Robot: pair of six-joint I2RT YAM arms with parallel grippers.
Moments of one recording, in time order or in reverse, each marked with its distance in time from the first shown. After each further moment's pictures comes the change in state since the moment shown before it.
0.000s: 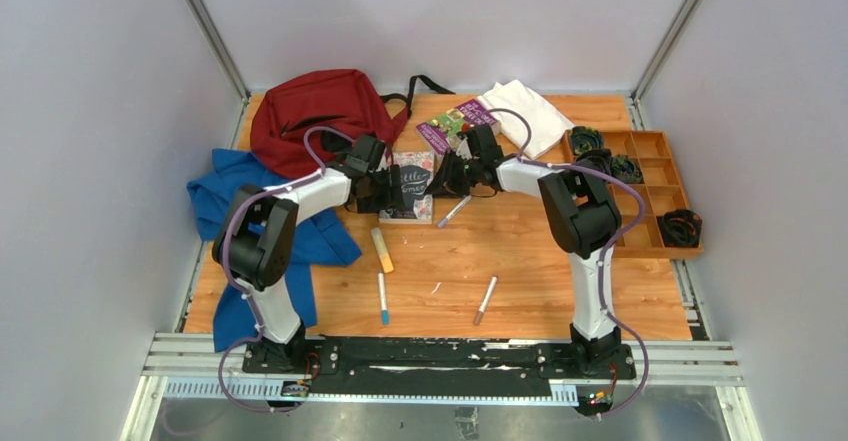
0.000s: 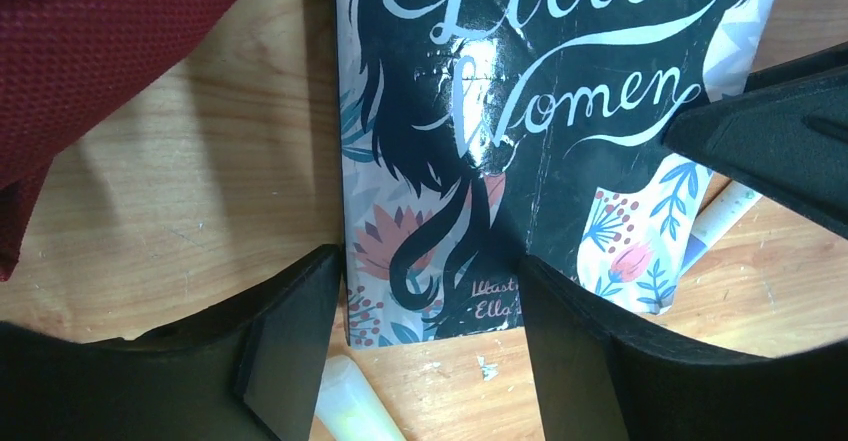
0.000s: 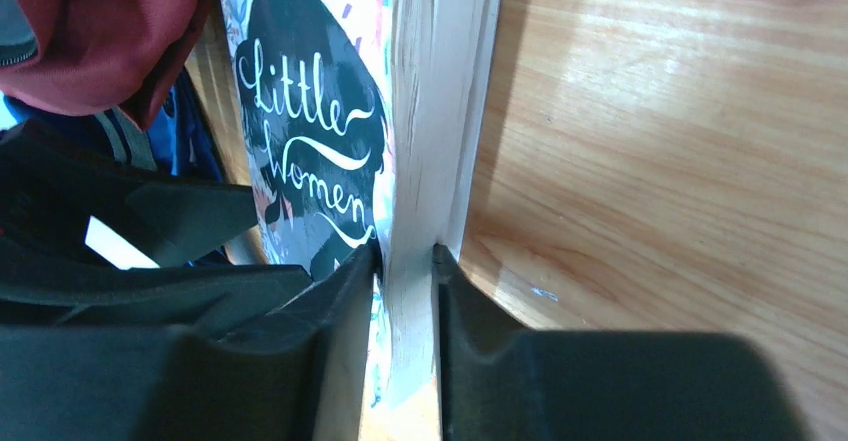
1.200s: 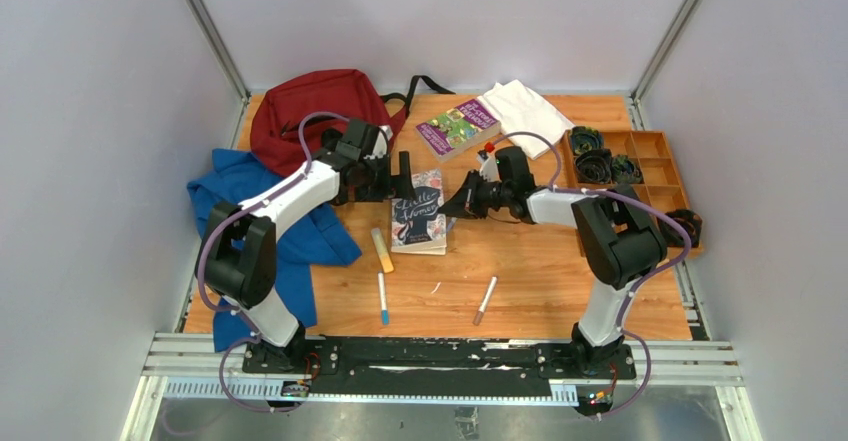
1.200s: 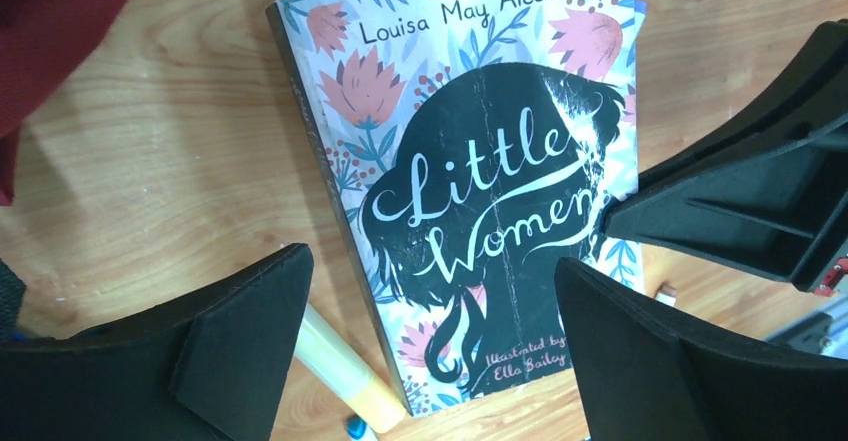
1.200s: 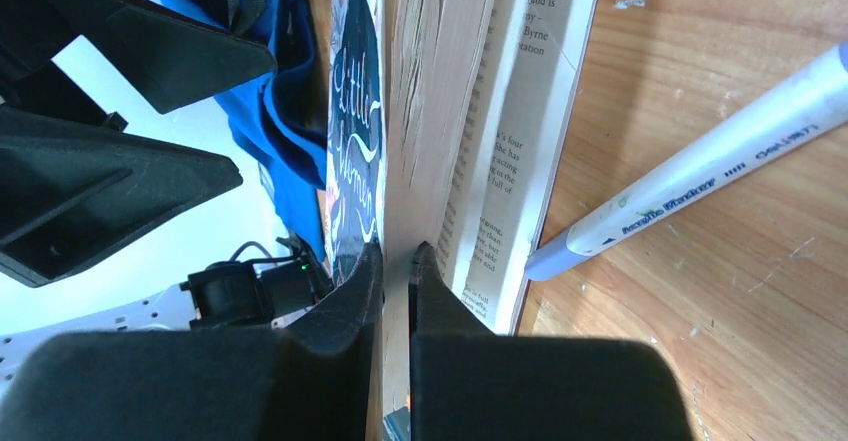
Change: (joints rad) left arm 0.008 -0.127 0.090 -0.145 0.142 0.093; right arm -0.049 -0.311 -0.442 0.271 -0.176 0.107
